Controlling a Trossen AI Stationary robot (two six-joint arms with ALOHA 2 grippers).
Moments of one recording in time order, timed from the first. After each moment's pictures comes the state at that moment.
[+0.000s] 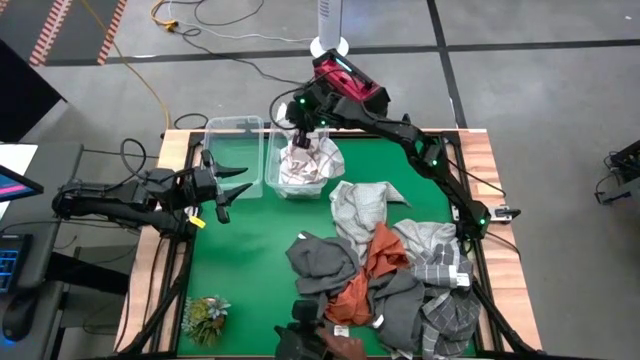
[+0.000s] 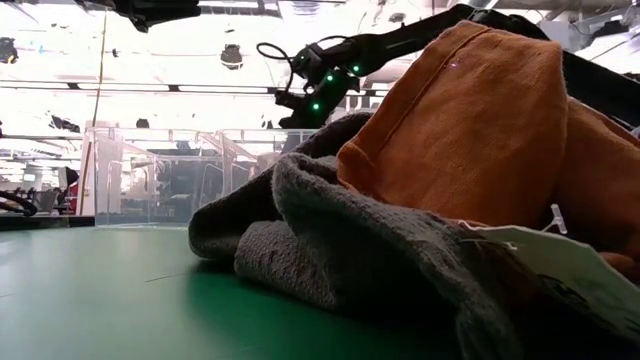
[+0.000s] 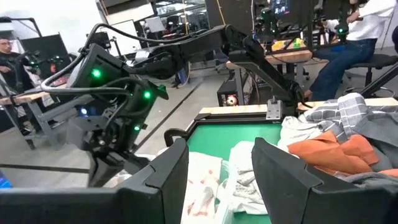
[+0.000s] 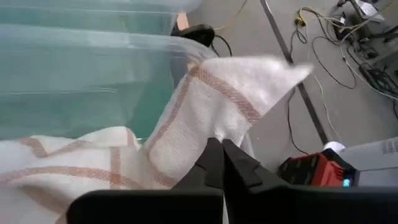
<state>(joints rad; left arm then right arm) -0.07 0.51 0.60 -0.05 -0.44 0.20 -0.50 2.41 2.35 -0.65 0.07 -0.42</state>
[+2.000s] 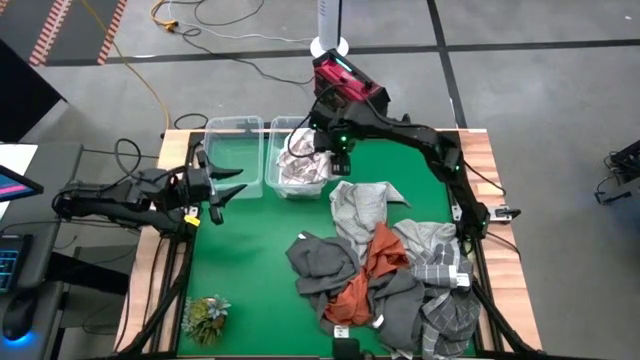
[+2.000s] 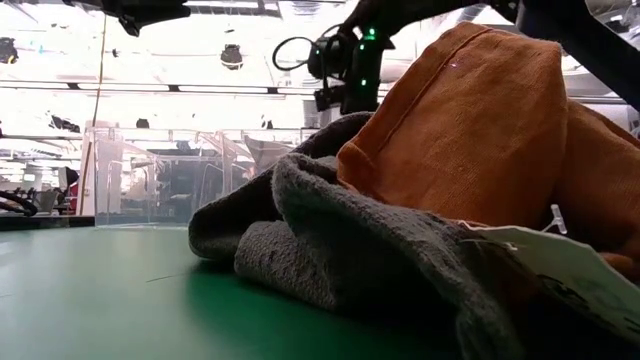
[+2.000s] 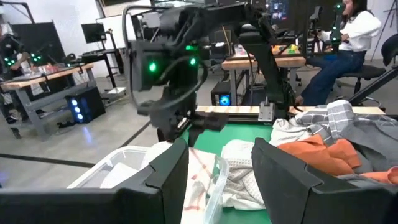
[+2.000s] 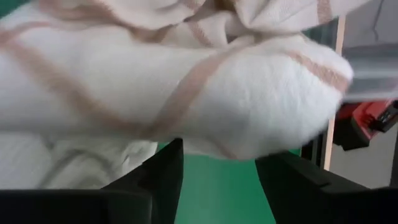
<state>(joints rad) -0.09 0.44 0.60 -0.13 -0.44 0.12 -0.44 2.18 2.12 -1.27 0.11 -0.41</state>
